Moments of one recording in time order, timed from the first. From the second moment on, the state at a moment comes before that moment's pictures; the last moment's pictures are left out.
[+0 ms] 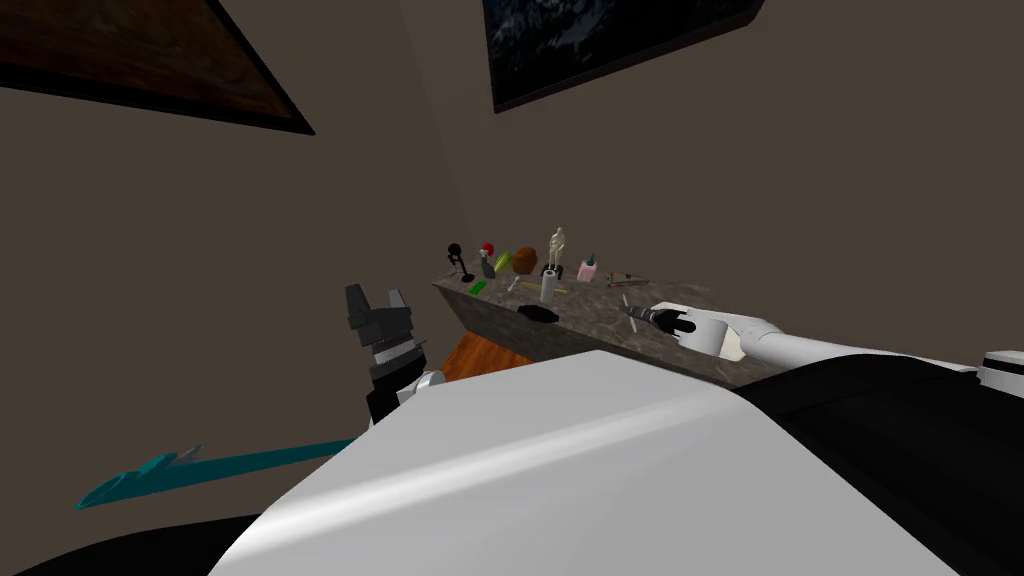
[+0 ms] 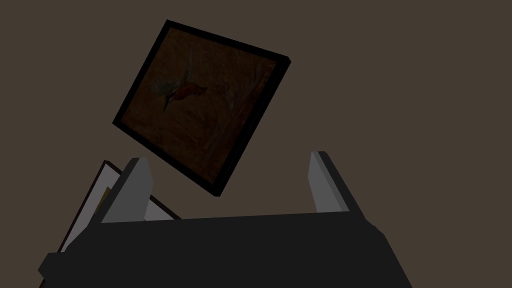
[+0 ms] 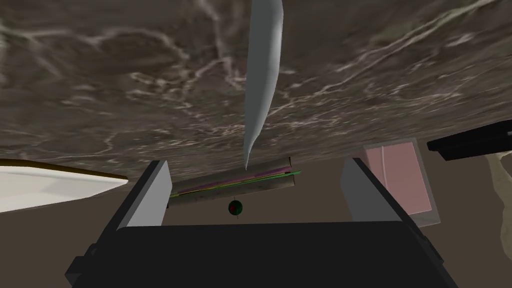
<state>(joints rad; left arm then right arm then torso) 0.55 -0.05 -0.01 -2.32 0.10 -0.50 -0.07 0.35 -1.37 0.38 -1.44 -0.12 0.16 -0.12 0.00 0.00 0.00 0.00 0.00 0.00</state>
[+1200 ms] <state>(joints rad) 0.55 -0.05 -0.01 -2.32 0.10 -0.50 -0.07 0.36 -1.36 0.41 -1.18 -0.08 0.05 -0.14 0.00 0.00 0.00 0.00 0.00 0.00</state>
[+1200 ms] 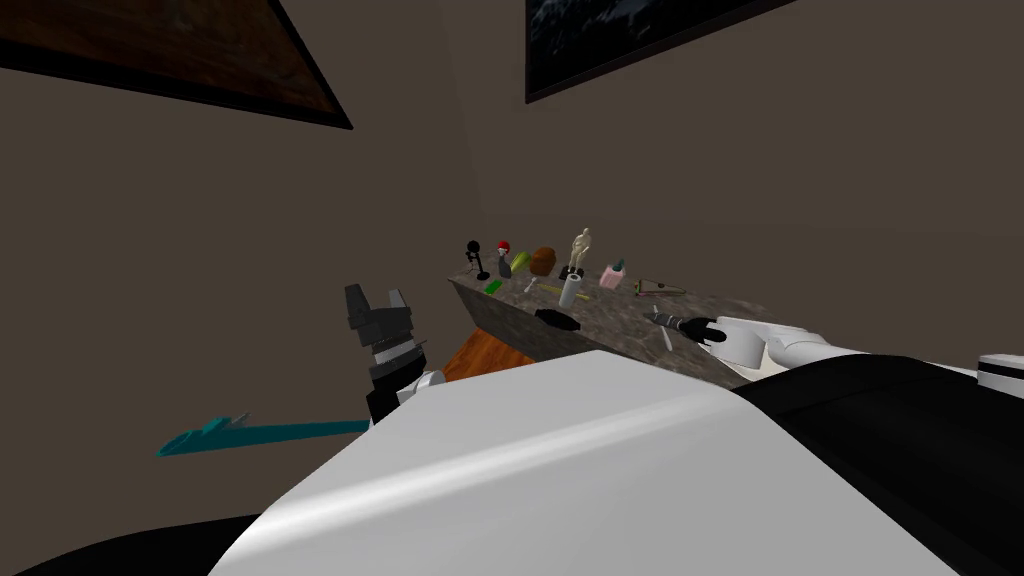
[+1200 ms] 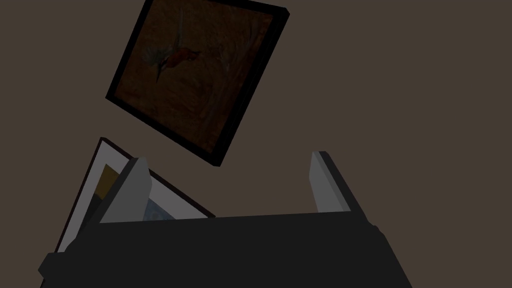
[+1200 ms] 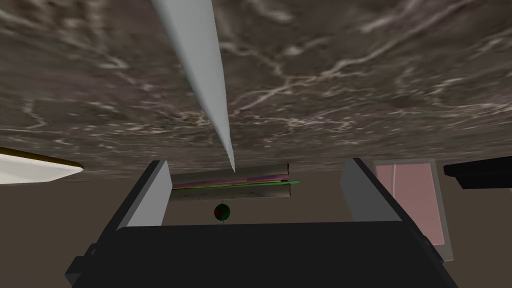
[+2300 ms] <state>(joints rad) 0.55 -0.05 -0.01 -2.32 0.10 -0.50 -0.07 0.37 -1.27 0.33 -0.88 0.01 -0.16 -0.17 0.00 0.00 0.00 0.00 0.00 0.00</state>
